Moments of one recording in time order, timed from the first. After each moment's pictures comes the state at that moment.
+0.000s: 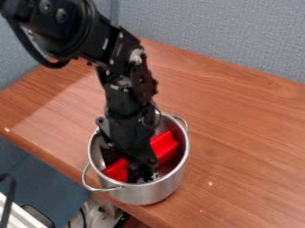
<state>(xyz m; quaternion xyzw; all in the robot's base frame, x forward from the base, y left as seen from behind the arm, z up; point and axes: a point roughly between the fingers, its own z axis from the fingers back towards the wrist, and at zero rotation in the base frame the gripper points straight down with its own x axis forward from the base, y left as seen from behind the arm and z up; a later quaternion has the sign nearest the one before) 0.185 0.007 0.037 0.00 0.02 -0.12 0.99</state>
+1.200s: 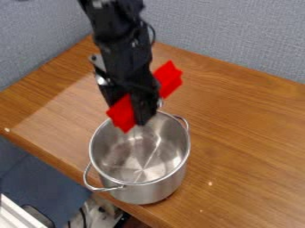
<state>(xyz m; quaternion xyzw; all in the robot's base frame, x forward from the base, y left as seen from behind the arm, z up) 0.219 0.015 0.099 -0.02 -0.05 -0.09 0.99</state>
